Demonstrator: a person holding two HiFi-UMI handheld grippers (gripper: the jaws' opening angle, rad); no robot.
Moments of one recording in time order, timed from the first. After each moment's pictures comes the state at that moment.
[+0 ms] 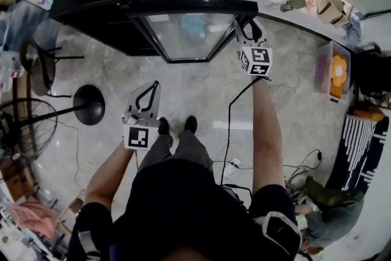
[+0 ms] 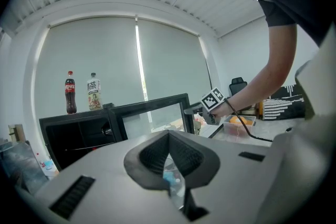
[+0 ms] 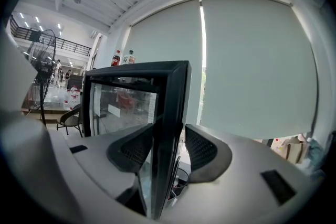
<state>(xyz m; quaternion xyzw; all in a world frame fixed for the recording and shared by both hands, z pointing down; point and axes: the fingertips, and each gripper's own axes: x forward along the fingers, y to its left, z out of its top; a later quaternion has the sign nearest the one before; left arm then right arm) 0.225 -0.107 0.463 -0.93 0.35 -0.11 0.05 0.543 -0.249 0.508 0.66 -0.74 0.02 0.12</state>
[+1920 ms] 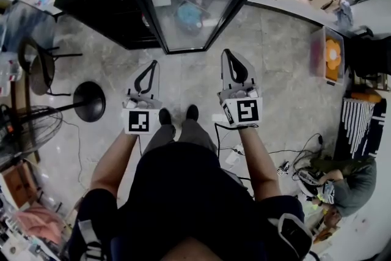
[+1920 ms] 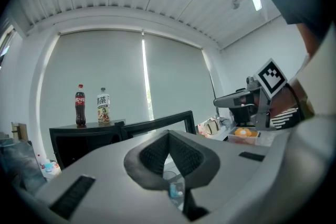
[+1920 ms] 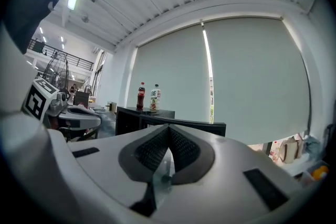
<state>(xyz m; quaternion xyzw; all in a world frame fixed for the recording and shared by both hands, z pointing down) 0.188 -0.086 0.406 -0.92 0.38 -0.05 0.04 0.368 -0.052 0.376 0.66 -0.75 0.00 0.05</state>
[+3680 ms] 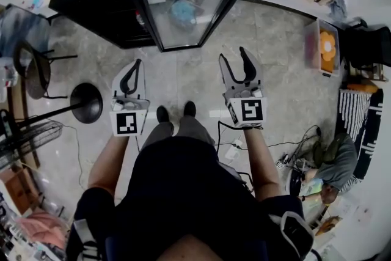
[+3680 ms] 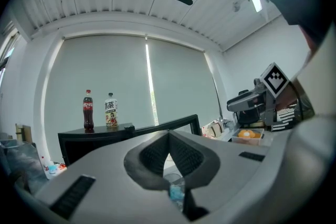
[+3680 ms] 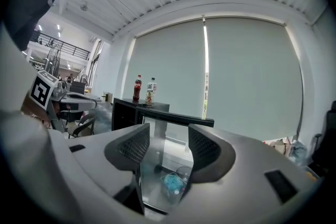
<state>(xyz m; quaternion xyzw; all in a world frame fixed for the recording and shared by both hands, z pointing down) 0.151 -0.089 0.388 -0.92 0.39 -0.03 0.04 0.380 -0.026 0.376 0.68 -0.73 0.01 0.10</state>
